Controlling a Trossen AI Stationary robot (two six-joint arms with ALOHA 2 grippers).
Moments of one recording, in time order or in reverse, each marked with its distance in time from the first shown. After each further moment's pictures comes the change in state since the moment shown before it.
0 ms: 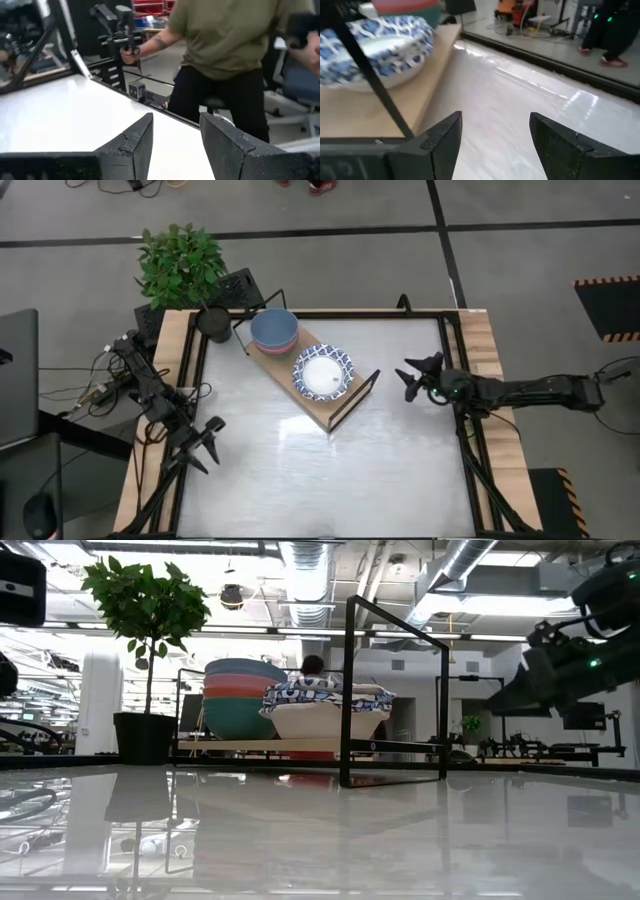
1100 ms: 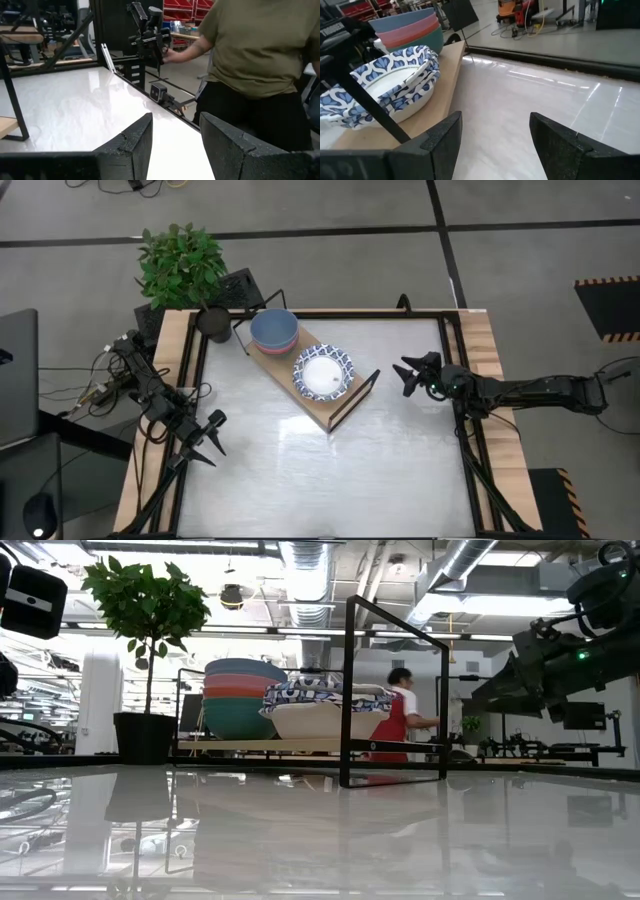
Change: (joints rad) left arm 0.000 0.000 -0.002 0.025 -0.143 -0.132; right arm -0.071 0.088 -0.002 0.165 -0.079 0.151
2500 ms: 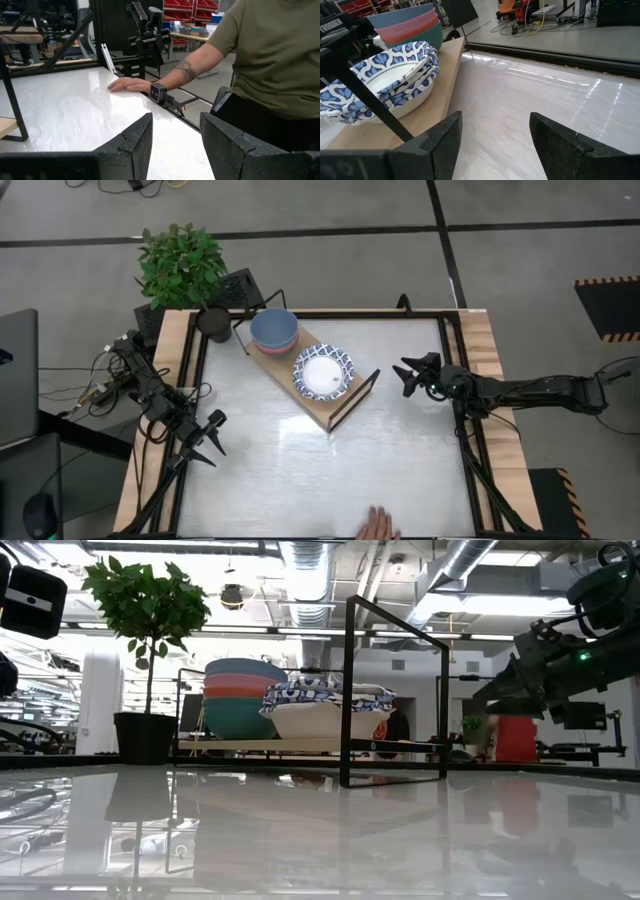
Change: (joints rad) left arm 0.000 0.000 0.000 0.000 0.000 0.003; right arm 0.000 0.000 0.000 -0.020 -0.006 0.015
